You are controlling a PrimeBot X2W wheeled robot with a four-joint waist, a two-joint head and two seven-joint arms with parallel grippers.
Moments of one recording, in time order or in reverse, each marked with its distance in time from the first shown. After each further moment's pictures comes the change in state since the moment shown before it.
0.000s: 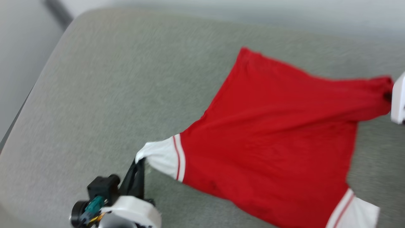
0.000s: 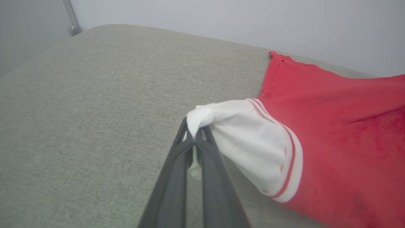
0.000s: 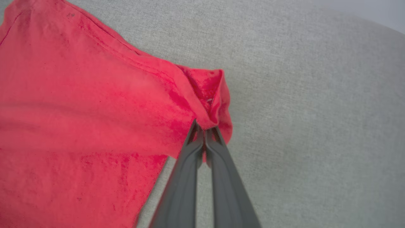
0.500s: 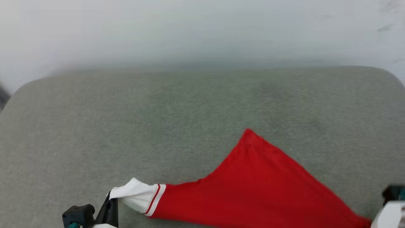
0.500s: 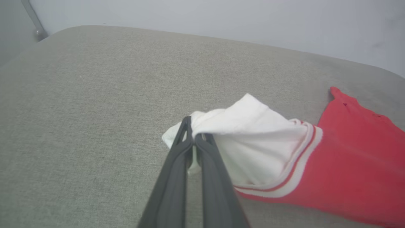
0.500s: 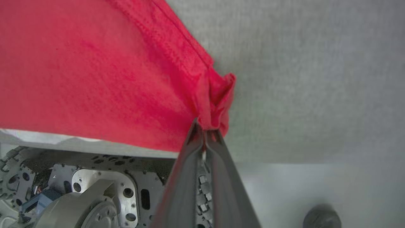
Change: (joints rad) left arm 0.210 0.098 0.076 -0.085 -0.055 0.076 0.102; right arm 0.778 0.035 -0.110 -0.395 0.046 0.000 0.053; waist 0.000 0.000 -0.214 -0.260
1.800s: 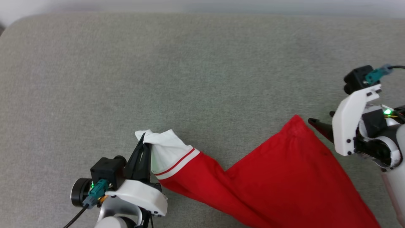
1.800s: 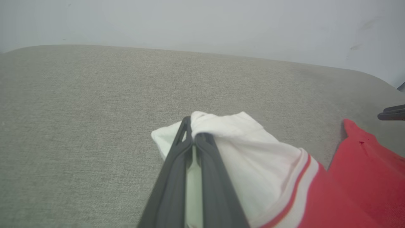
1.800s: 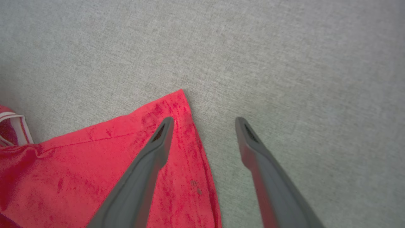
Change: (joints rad) left arm -0.262 -0.045 -0.119 -0.057 0.082 -0.033 -0.004; right arm -0.547 0.060 0.235 0.013 0.054 0.000 -0.014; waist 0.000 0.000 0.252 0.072
